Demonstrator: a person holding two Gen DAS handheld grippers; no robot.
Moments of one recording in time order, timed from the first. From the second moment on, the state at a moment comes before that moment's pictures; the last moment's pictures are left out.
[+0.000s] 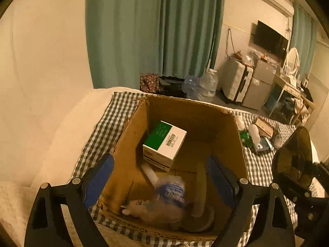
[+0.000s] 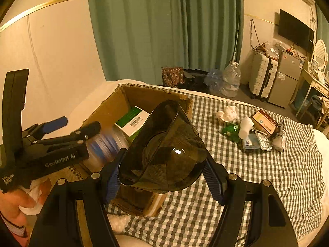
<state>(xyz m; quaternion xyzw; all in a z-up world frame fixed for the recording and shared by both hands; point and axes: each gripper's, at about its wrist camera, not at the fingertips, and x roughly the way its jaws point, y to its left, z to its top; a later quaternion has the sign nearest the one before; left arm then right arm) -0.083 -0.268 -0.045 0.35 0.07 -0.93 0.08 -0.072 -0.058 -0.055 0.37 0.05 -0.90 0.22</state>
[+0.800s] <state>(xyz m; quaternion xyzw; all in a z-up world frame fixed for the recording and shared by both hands) -0.081 -0.256 -0.052 0.37 0.09 -0.92 0.08 -0.069 -0.045 -0.069 0.34 0.09 -0.92 0.19</state>
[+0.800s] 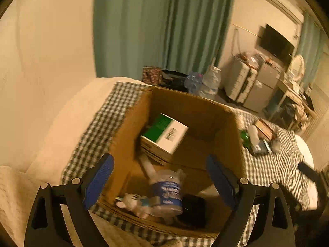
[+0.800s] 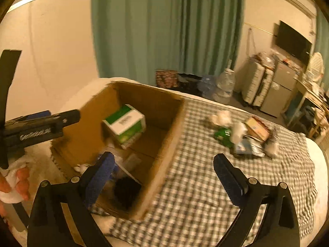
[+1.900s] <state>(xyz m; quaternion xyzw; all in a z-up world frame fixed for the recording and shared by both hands) -0.128 -0.002 -0.128 0.41 0.04 -0.91 -0.02 -0.126 0.214 -0.138 0.37 -0.08 -0.93 -0.01</state>
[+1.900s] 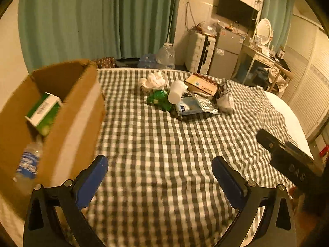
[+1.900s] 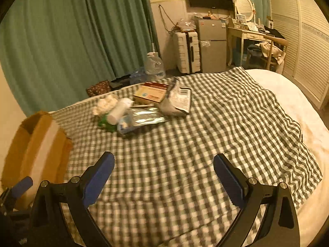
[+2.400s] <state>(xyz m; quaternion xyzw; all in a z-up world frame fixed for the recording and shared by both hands) -0.291 0.033 -0.167 0.36 -0.03 -0.93 -0.02 -0.257 0.236 -0.189 0.36 -0.06 -0.93 0.00</state>
